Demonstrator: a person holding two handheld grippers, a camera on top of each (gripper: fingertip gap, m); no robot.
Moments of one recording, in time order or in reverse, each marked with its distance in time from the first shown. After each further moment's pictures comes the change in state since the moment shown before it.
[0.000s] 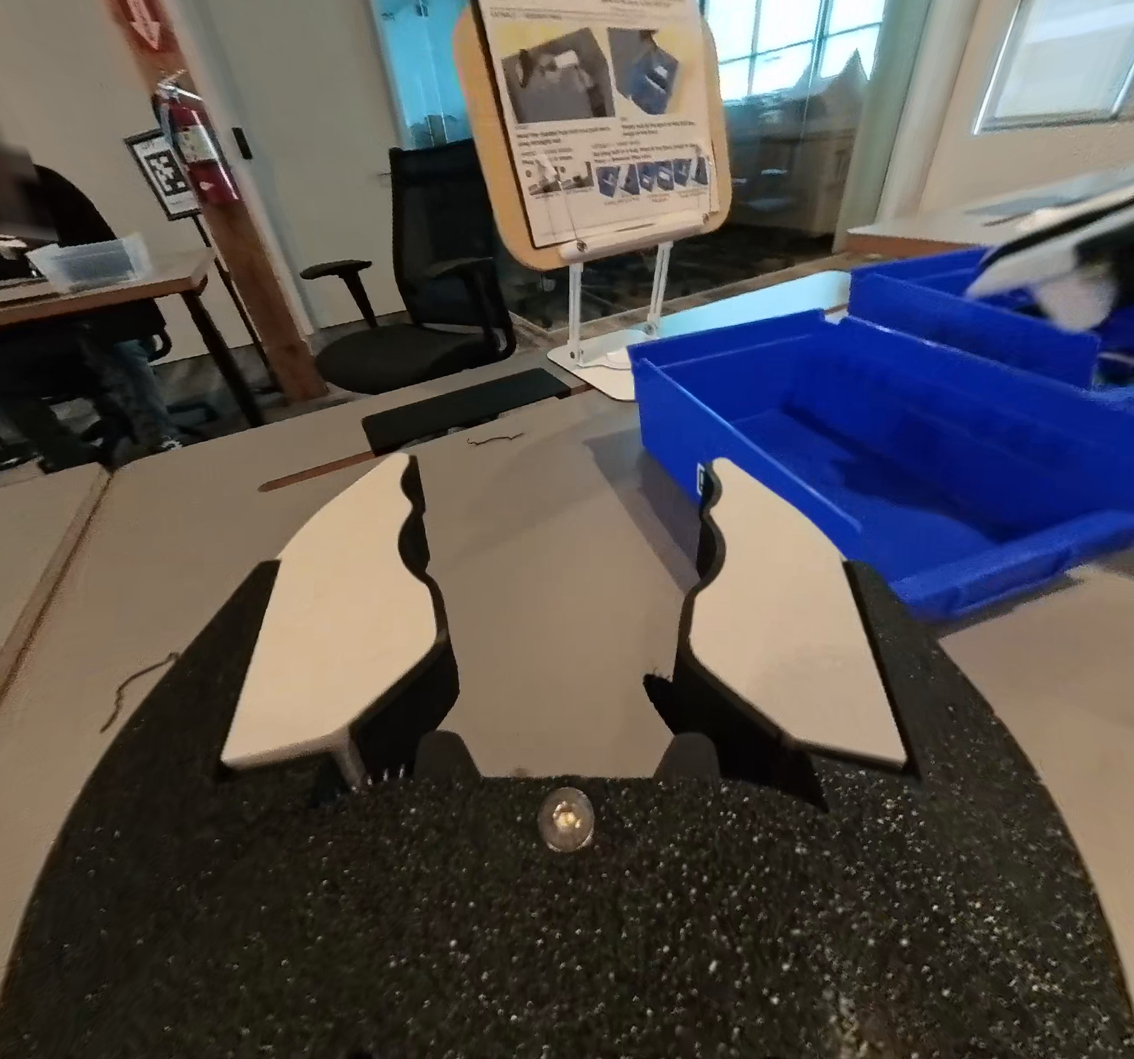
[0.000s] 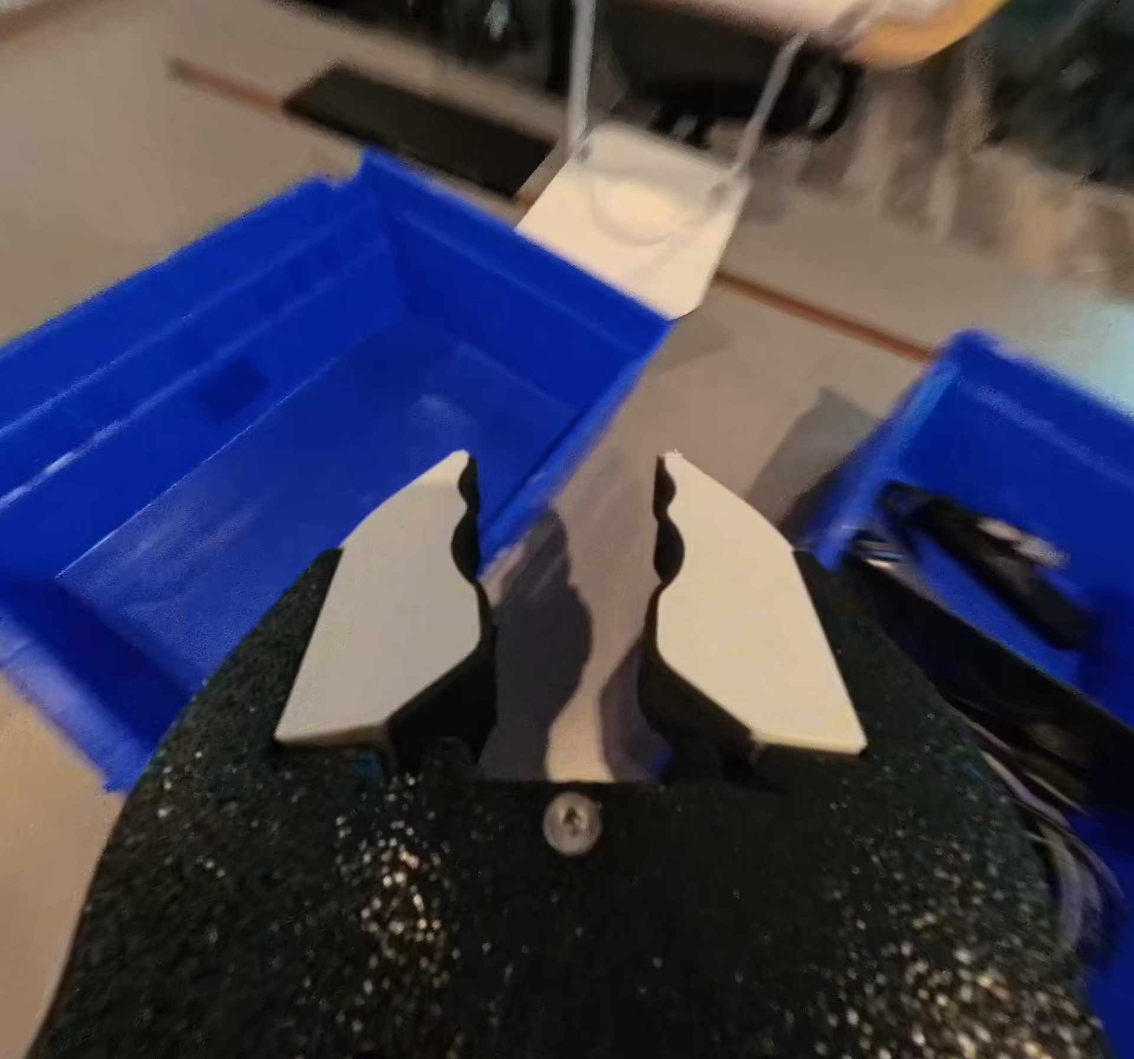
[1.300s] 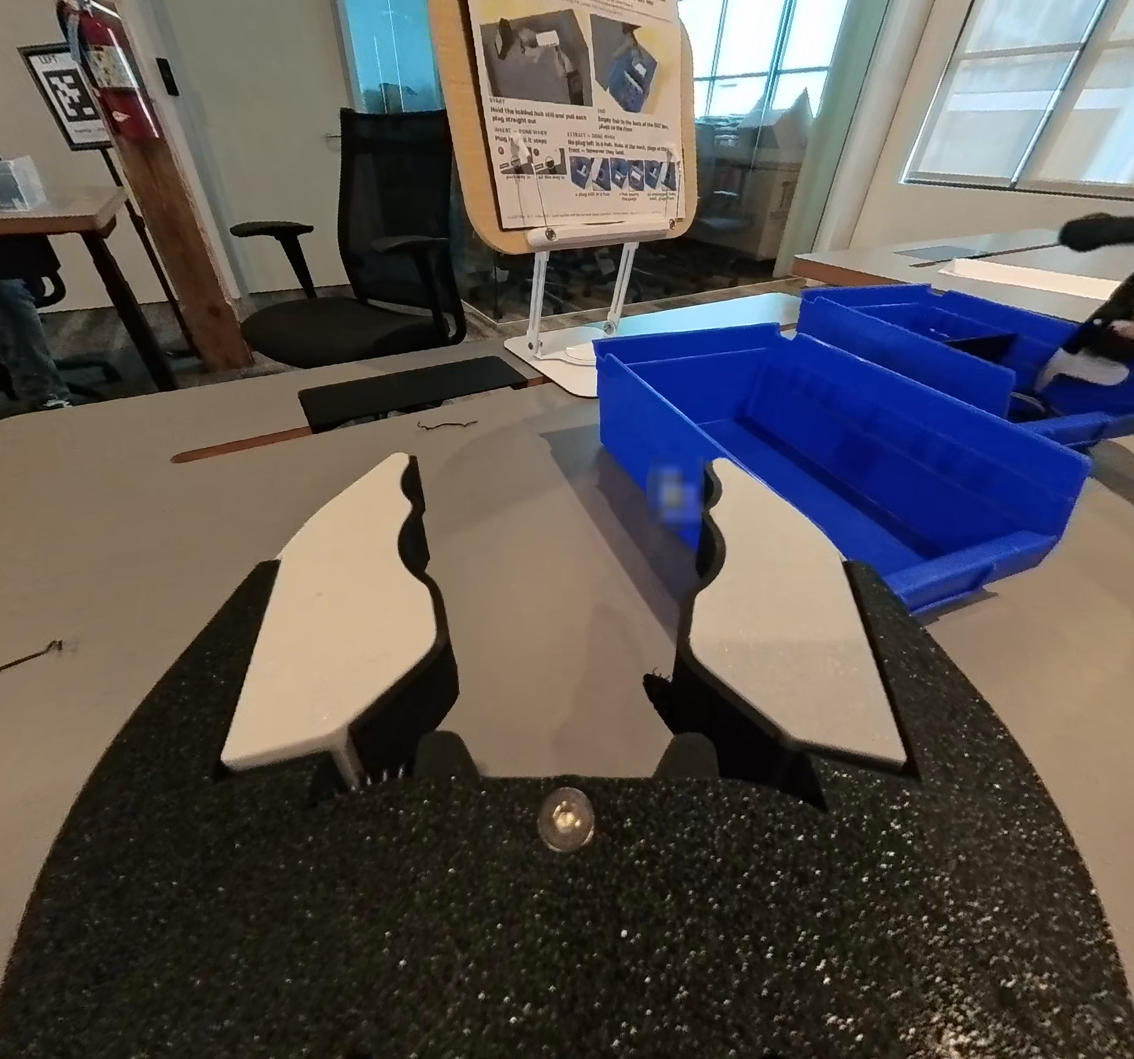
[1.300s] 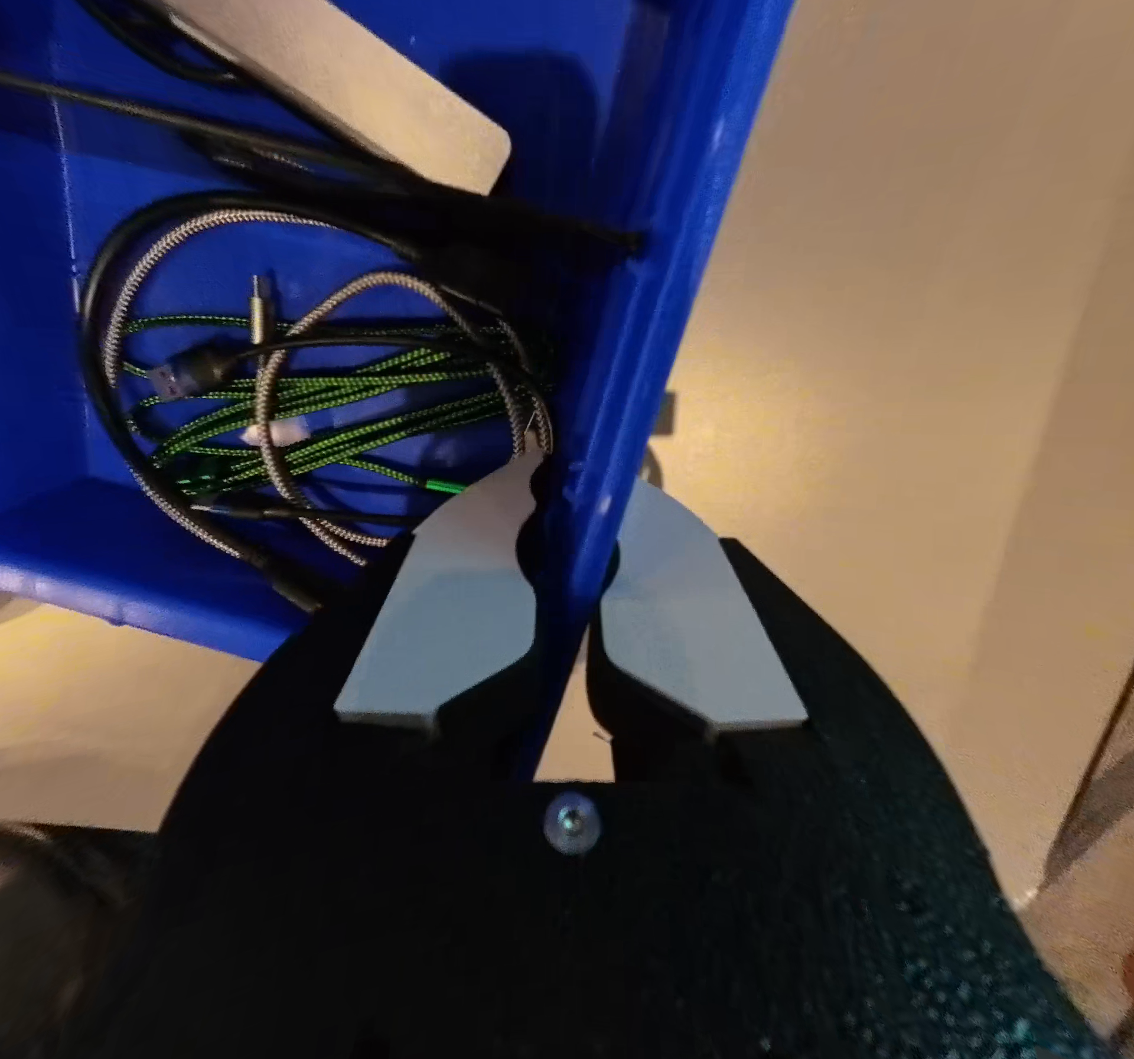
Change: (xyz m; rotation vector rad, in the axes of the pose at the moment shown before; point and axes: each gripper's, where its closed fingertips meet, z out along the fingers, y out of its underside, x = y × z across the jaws) left arm 0.003 0.010 0.008 -0.004 0.075 -0.126; right arm 0.241 0.198 -0.065 -0.772 0.120 0.463
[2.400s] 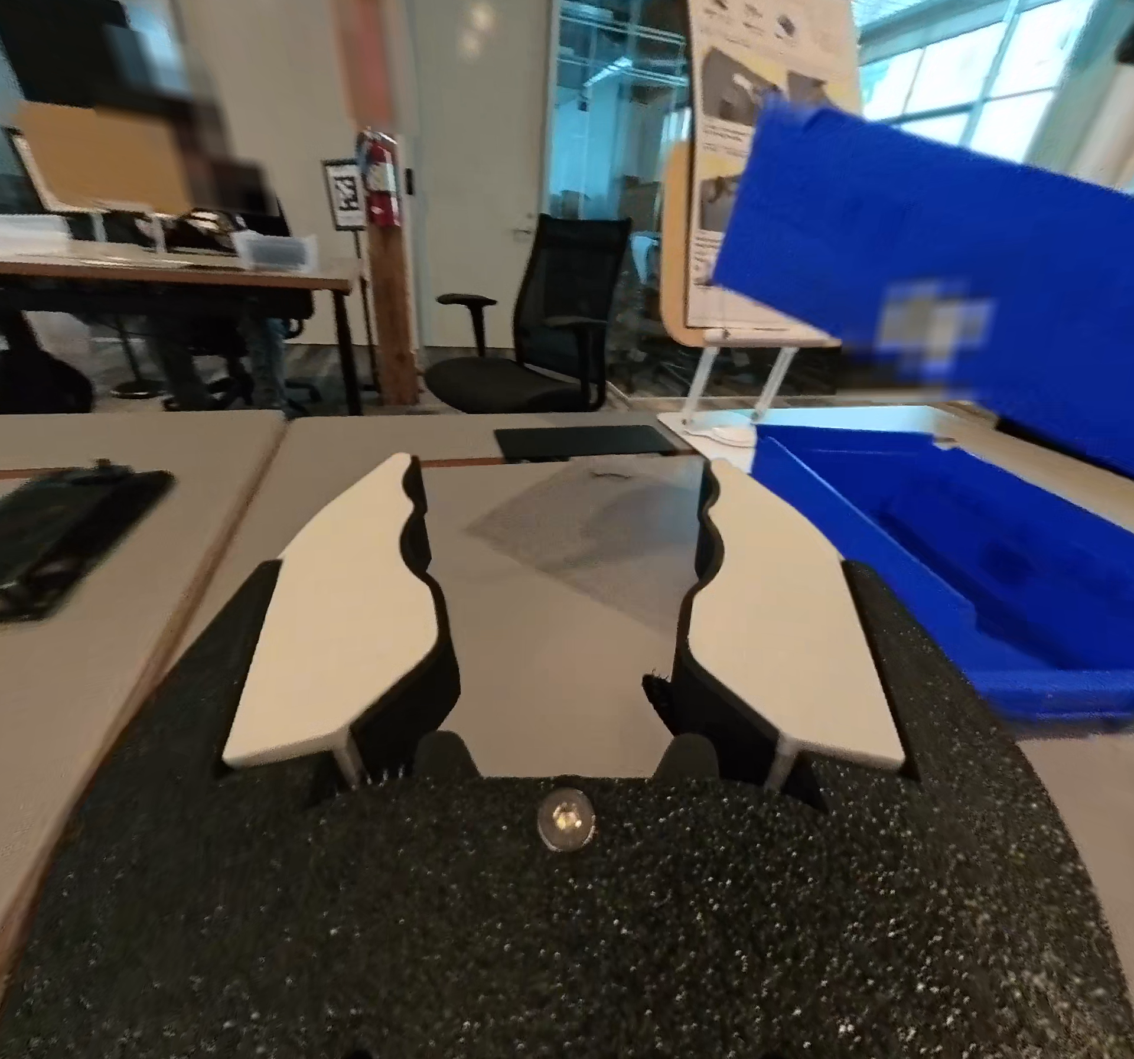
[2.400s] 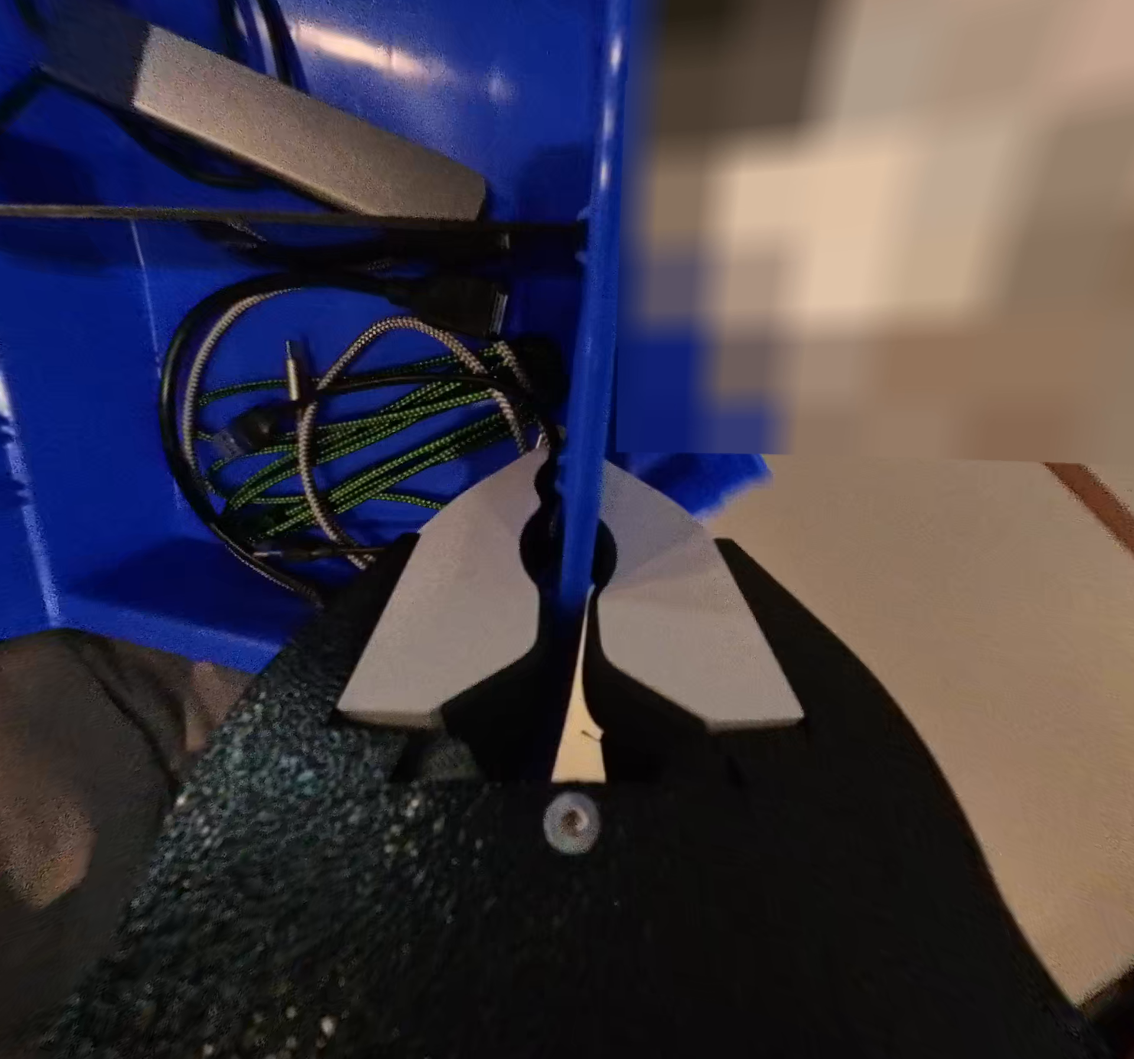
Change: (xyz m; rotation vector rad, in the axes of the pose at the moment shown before) left arm -0.084 -0.035 -0.084 0.146 -0.272 -0.049; right arm -0.371 -0.124 -0.159 0.223 -0.294 -0.748
